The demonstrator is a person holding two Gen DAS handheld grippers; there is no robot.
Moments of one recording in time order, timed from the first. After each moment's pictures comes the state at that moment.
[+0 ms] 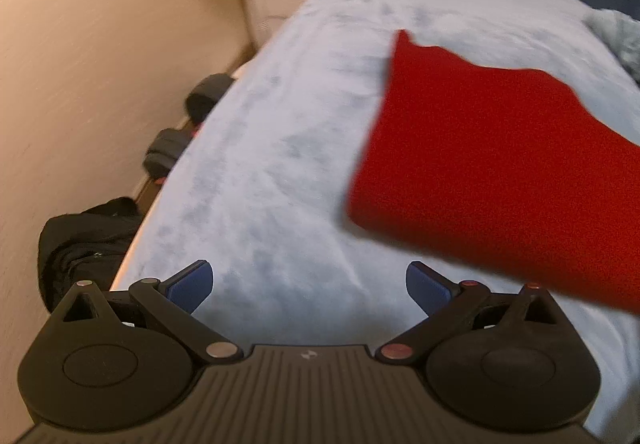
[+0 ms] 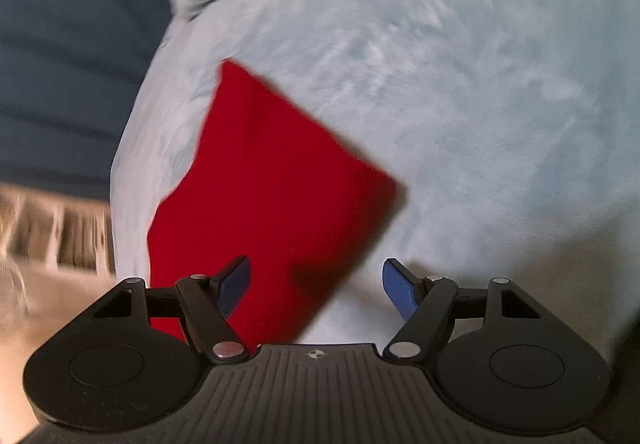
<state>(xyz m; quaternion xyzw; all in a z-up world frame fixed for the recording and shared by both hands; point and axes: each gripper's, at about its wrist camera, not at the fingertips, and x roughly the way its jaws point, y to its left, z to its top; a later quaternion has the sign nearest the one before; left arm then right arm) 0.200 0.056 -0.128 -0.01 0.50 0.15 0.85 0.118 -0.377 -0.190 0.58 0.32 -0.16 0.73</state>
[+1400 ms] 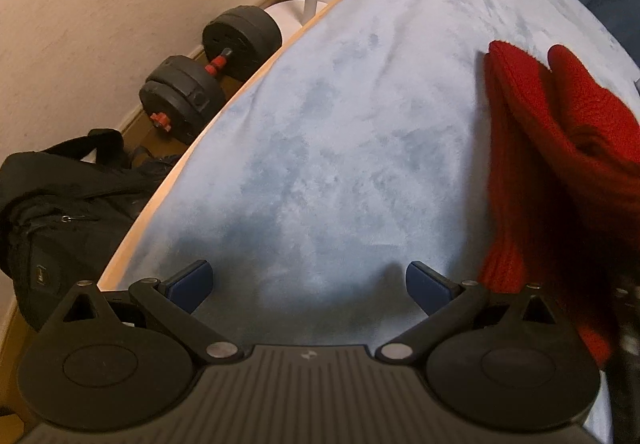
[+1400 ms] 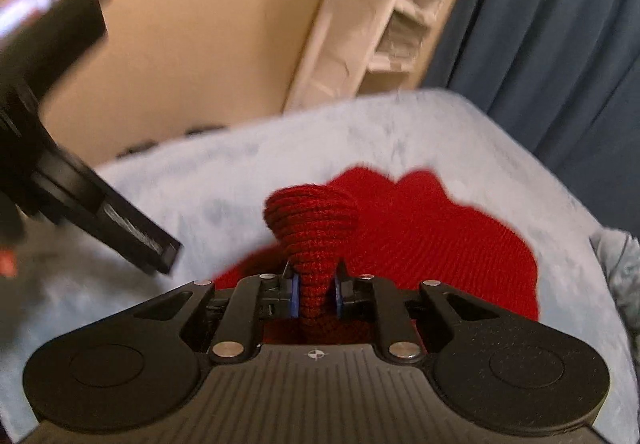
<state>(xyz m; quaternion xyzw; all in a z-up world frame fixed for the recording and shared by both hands) 0.237 0.177 -0.180 -0.14 0.54 0.15 0.81 0.190 0.057 -0.132 -0.24 0.26 0.22 0.91</state>
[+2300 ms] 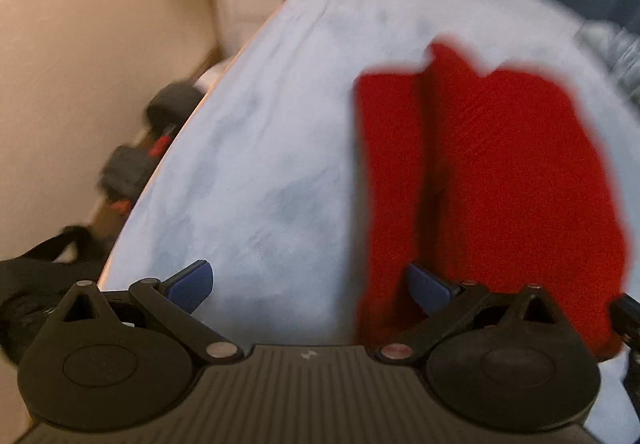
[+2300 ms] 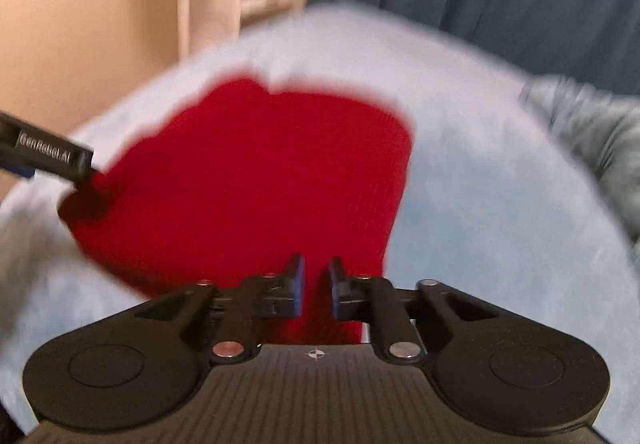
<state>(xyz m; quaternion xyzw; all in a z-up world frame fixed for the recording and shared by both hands) 0.267 0.103 -0.166 -0.02 0.51 0.09 0.86 0.199 -0.077 -0.143 -0.12 0.40 0.09 0.90</state>
